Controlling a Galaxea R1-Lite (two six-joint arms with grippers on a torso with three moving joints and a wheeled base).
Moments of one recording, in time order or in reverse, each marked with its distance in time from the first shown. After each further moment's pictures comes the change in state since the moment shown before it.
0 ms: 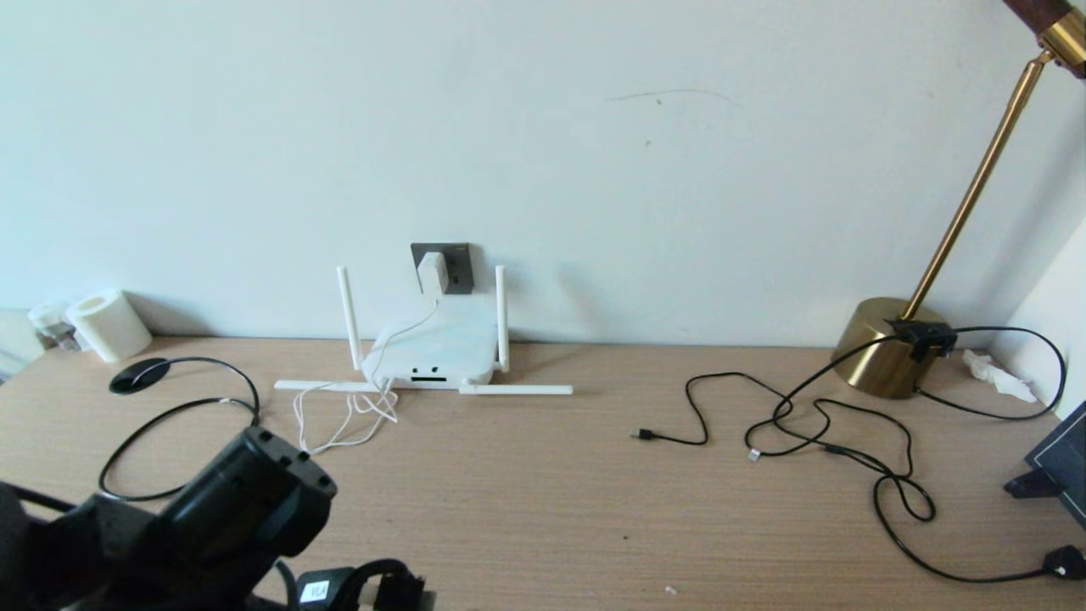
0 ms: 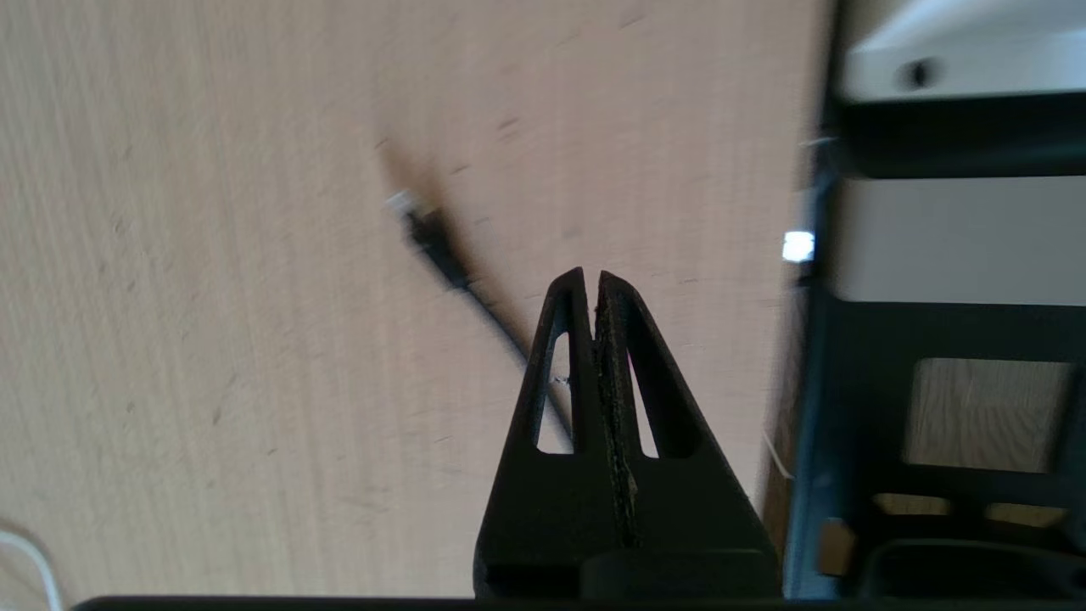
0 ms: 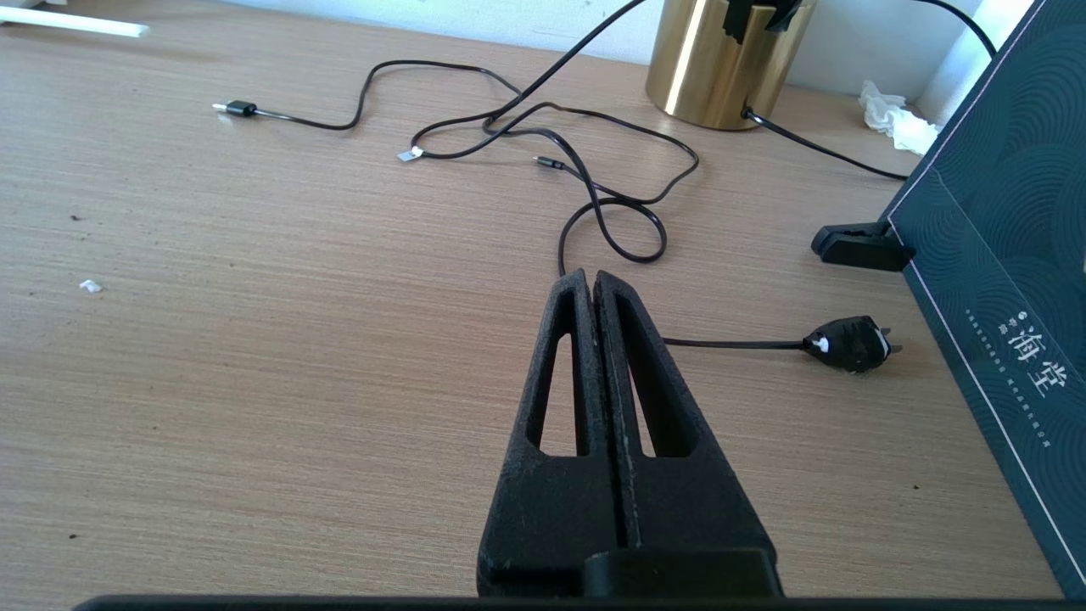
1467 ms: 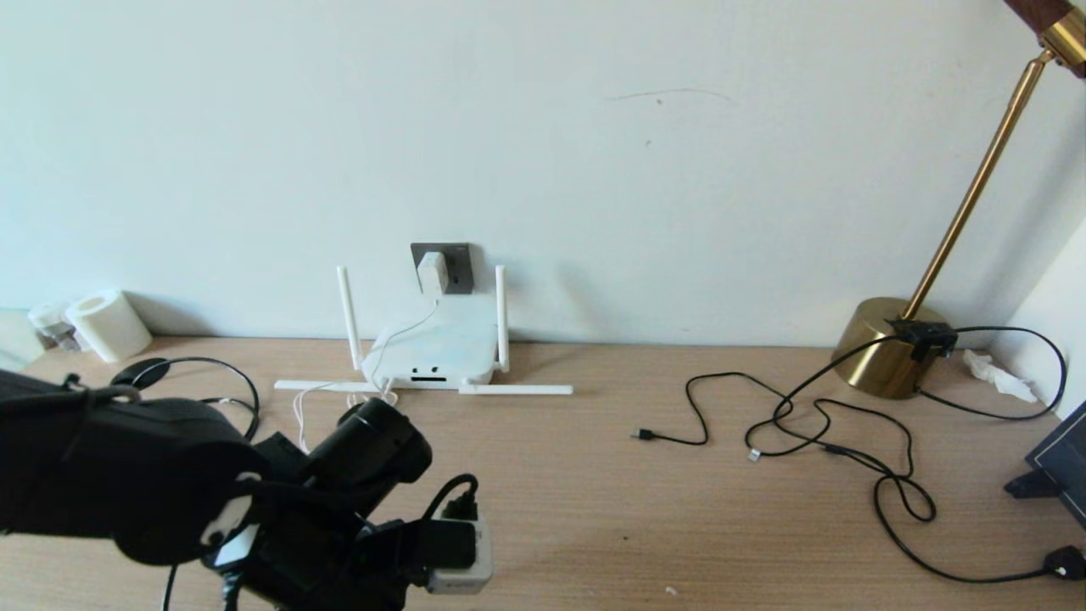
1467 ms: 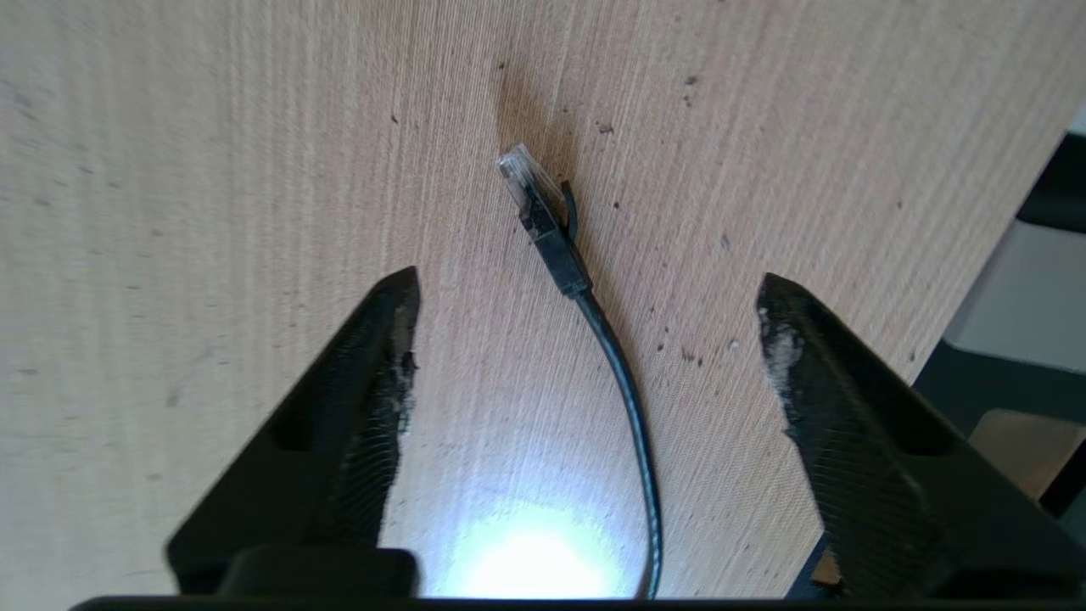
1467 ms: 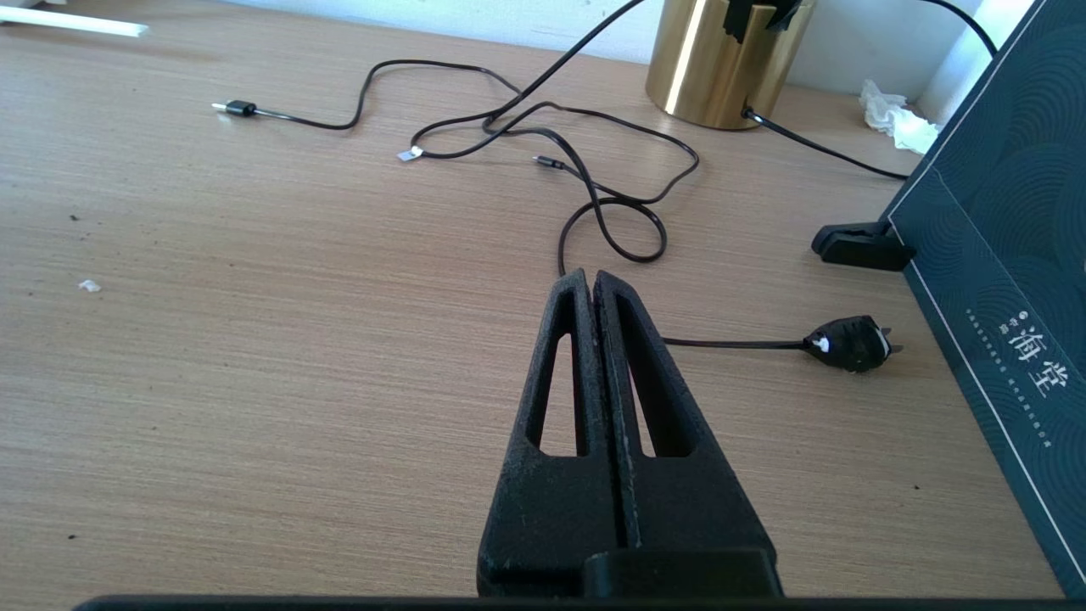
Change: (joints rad) left arm 0.070 0.293 -0.154 0.038 0.066 -0.140; right arm 0.000 0.000 0.000 0.000 0.000 0.000
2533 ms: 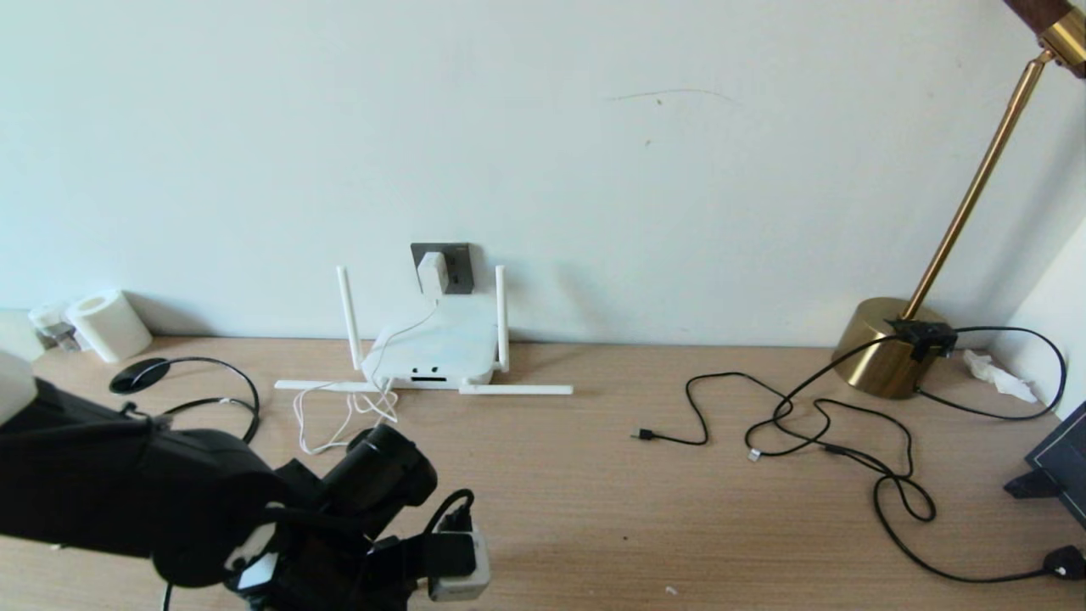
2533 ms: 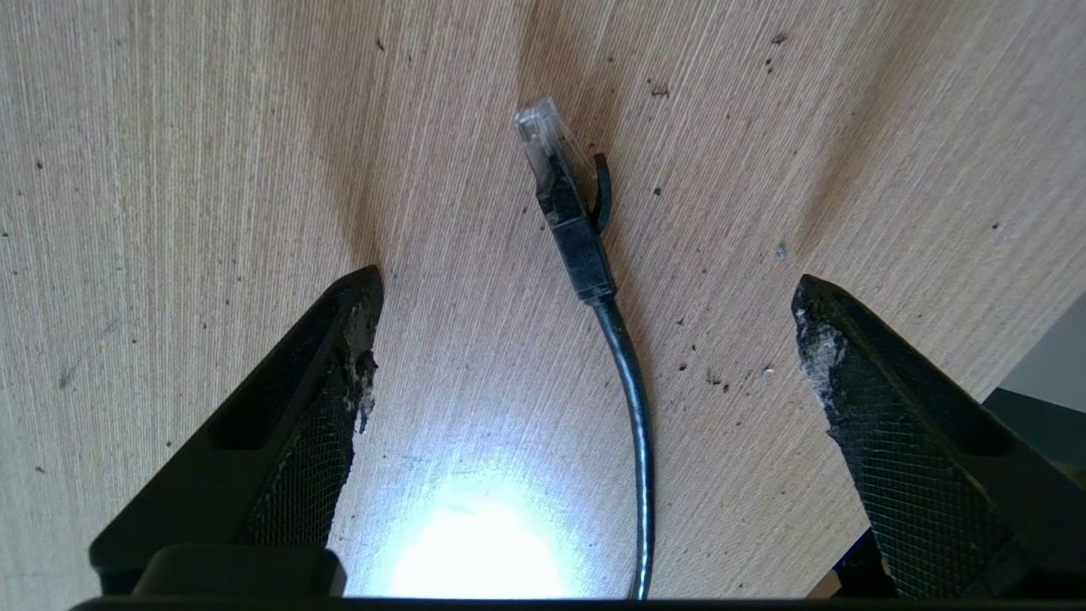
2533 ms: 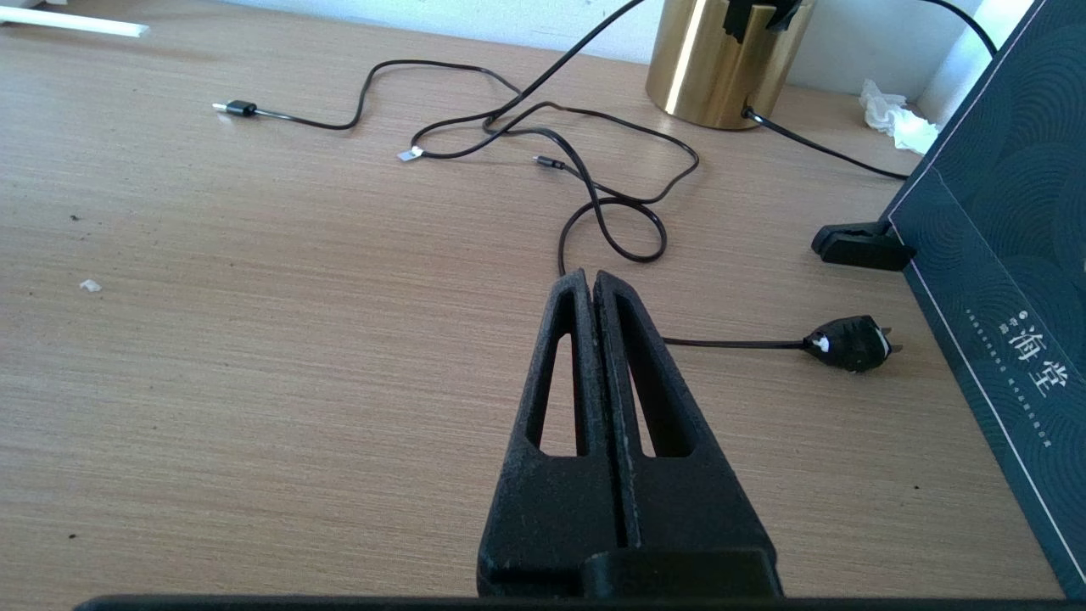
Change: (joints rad) left arm 0.011 0.057 0.084 -0.104 0.065 -0.075; right arm 0.000 0.000 0.000 0.000 0.000 0.000
